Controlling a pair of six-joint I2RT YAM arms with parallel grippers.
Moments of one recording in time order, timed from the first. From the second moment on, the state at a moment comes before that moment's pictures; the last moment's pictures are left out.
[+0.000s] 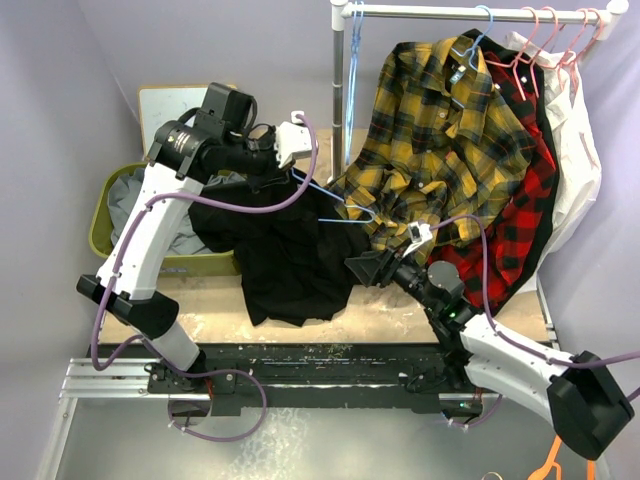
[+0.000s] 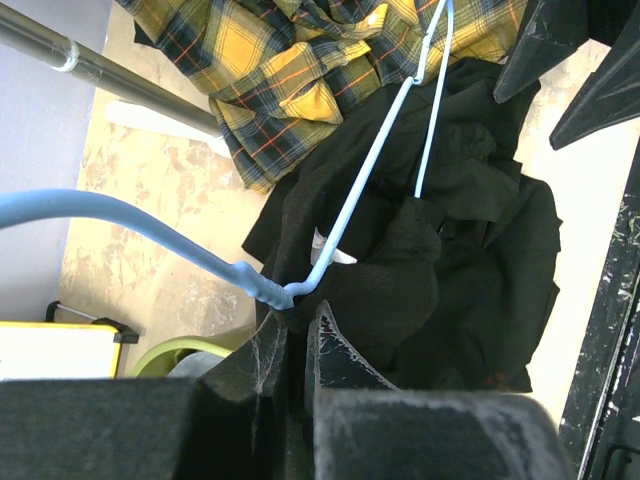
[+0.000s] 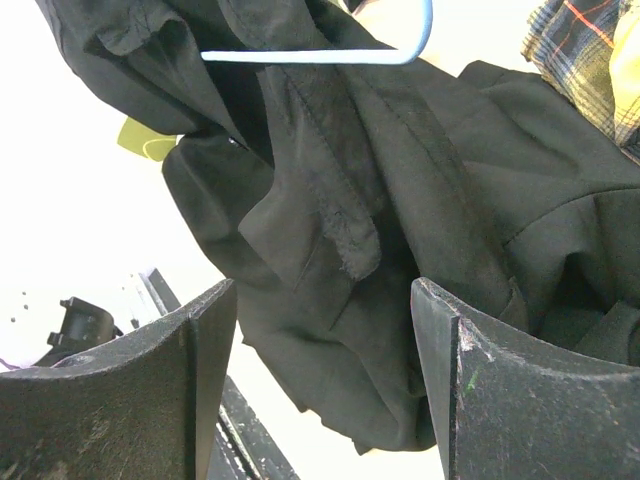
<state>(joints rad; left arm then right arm) -0.49 1.65 2.14 -1.26 0.46 0.74 0.63 0.87 0.22 0.63 -0.14 0.68</state>
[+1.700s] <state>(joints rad) -0.49 1.61 2.21 -1.41 0.44 0.88 0.45 0.94 0.33 0.66 -0.15 0.63</state>
